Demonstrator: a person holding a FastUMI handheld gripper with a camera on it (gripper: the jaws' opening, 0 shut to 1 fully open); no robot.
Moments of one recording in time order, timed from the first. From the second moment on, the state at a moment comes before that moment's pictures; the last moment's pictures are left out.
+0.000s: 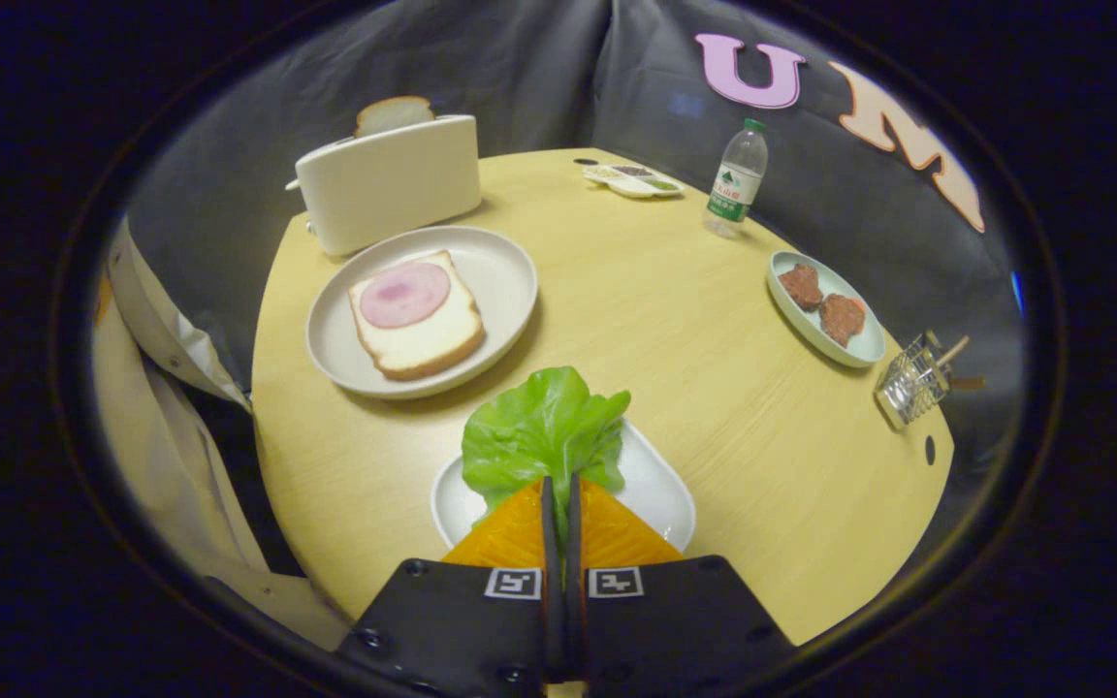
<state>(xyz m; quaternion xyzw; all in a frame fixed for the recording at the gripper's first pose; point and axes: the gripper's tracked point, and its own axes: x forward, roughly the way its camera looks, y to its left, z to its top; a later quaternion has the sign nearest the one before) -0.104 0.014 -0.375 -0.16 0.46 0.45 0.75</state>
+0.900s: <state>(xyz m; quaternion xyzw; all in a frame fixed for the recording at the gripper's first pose) -0.104 0.106 -0.295 -0.18 0.41 0.48 0.75</state>
